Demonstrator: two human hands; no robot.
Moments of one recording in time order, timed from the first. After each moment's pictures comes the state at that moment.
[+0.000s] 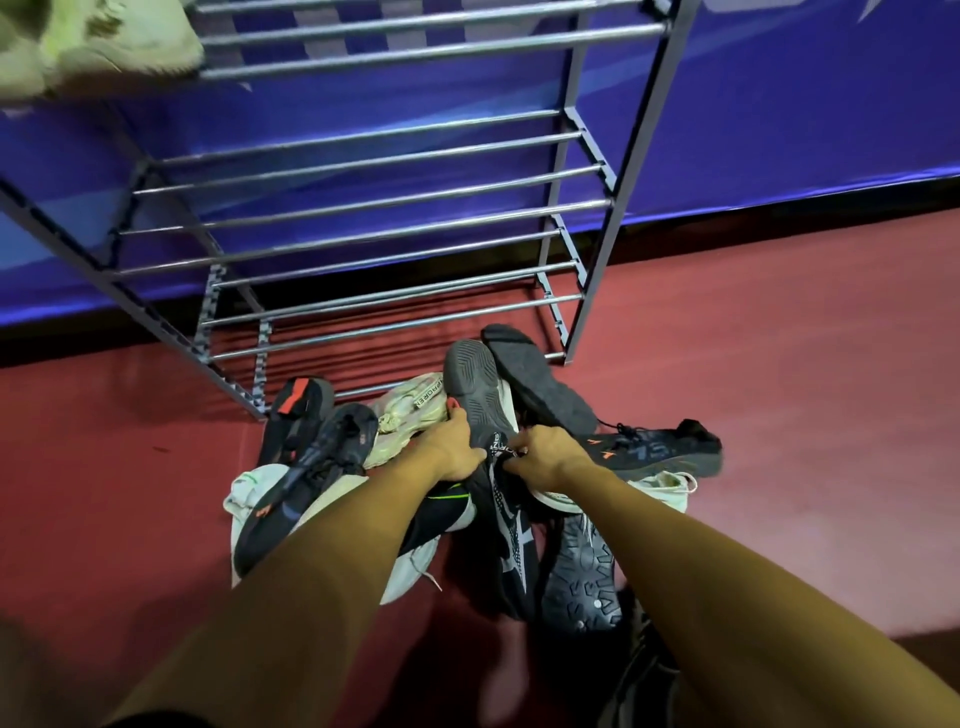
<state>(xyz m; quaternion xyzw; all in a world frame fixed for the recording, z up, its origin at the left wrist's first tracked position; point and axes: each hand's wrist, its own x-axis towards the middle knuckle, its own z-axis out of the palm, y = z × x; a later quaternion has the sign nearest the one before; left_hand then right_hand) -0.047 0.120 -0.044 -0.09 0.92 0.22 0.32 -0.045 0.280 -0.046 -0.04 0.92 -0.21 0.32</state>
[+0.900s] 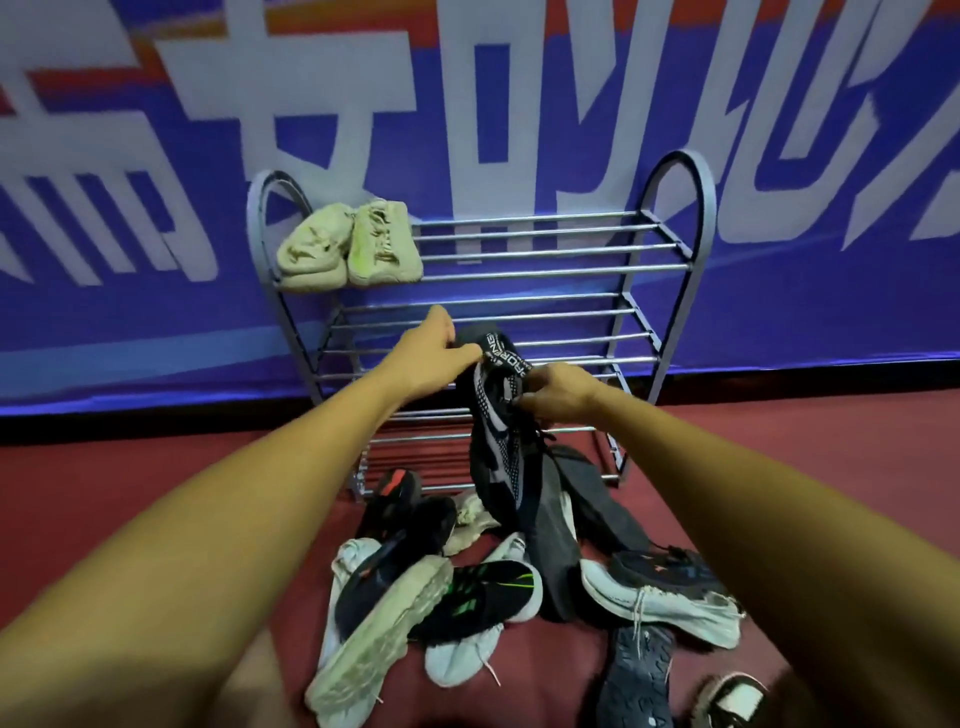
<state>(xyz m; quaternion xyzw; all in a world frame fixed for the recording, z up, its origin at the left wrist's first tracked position) -0.024 0.012 0.240 -0.05 0.93 0.36 -0.04 -0.079 0.204 0.194 -0.20 0.93 -0.27 0.15</state>
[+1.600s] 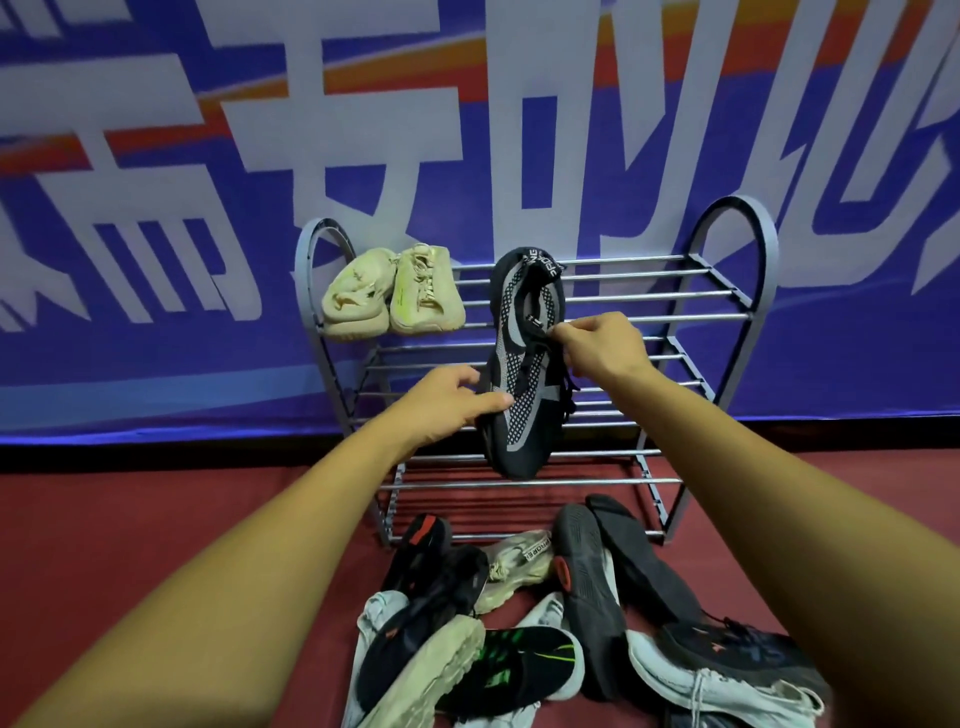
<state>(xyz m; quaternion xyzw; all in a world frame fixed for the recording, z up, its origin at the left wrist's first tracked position) -0.038 -0.025 0.238 -0.03 0.85 0.52 0.04 -0.122 0.166 0.259 -0.07 0.86 -0.51 -0.04</state>
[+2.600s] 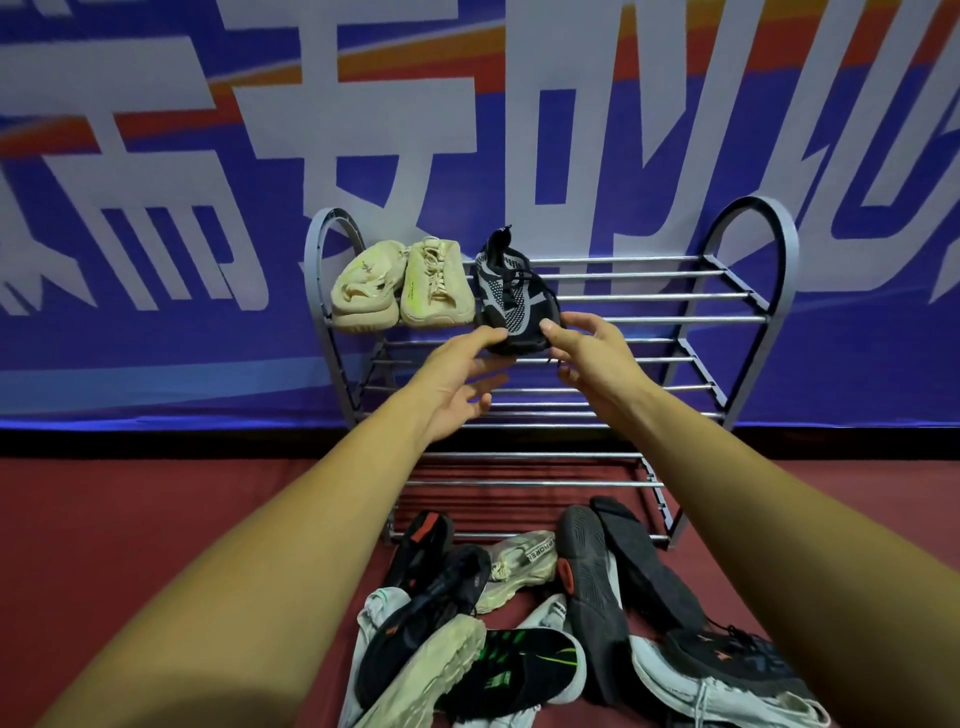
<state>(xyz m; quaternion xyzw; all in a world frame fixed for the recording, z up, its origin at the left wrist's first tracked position) -0.055 -0.012 0.249 -0.17 0.61 0.77 0.01 -0.117 0.146 0.244 -0.08 0.65 -0.75 0.08</state>
